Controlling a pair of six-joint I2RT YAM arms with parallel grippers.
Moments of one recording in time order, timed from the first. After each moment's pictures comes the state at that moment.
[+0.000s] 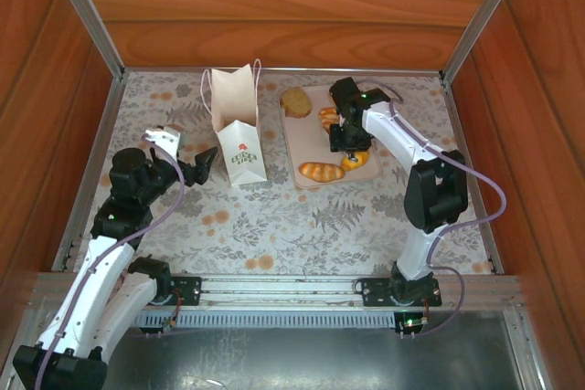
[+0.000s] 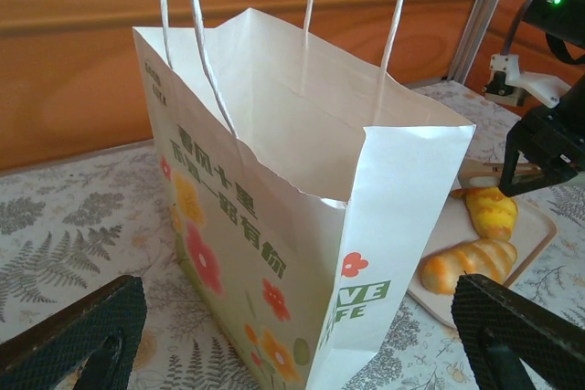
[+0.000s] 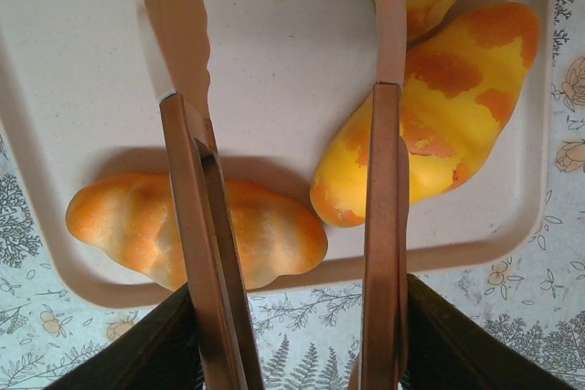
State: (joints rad) left arm -0.22 0.66 0.62 -0.17 0.35 -0.03; right arm 0.44 1.84 1.57 -1.10 0.07 0.34
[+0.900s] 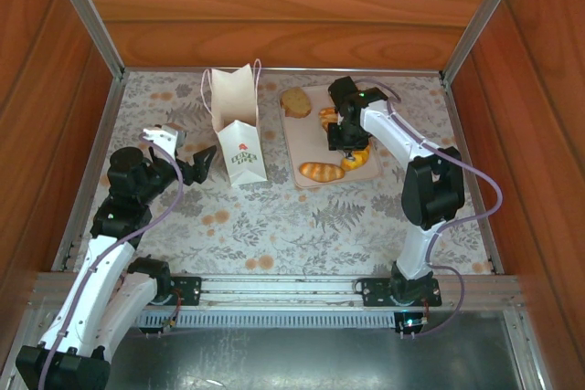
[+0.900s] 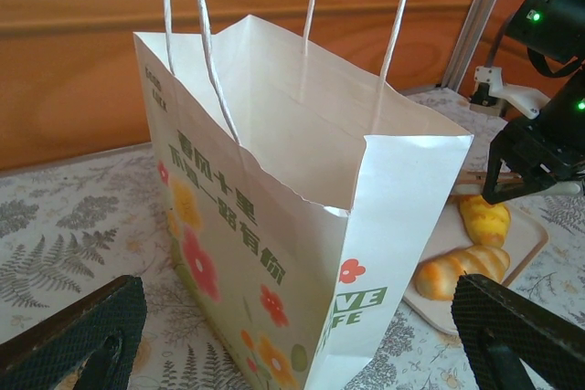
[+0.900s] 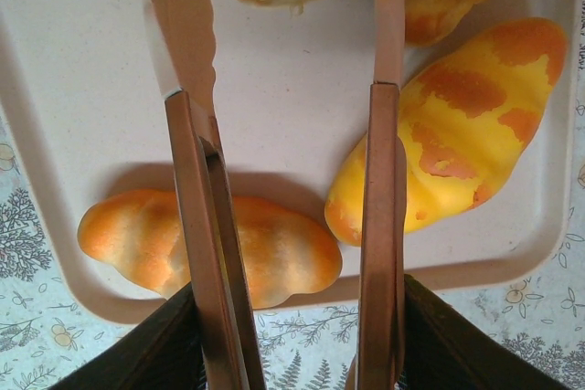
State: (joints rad) left arm -0.19 0.67 0.62 -0.16 0.38 -0.05; right arm 0.44 1.87 1.59 -1.08 0.05 0.33
